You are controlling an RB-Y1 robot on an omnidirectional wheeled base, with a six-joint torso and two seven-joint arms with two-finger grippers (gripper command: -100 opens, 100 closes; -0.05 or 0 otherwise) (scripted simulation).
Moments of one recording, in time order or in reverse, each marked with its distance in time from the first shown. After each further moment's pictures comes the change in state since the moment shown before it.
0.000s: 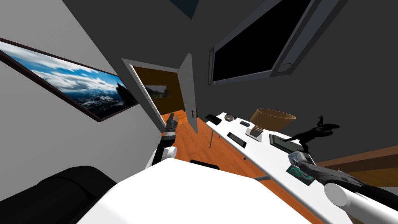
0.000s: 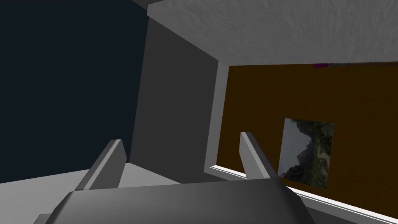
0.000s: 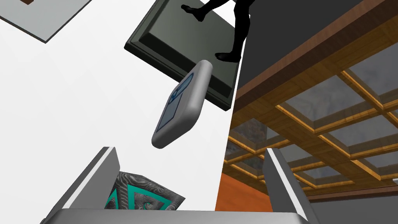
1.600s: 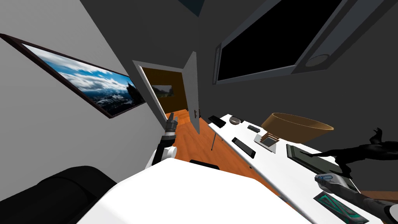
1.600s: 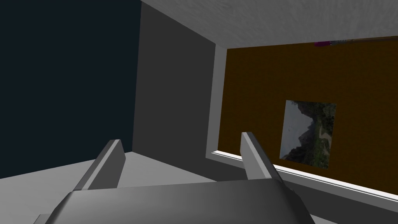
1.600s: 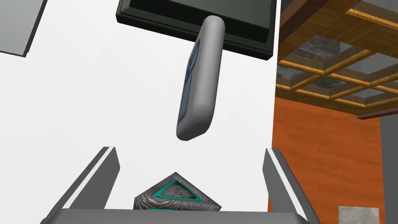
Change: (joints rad) left arm 0.000 0.000 0.000 0.000 0.000 0.000 0.000; right arm -0.056 -0.134 -0.180 0.142 -0.114 0.419 -0.236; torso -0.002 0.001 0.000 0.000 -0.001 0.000
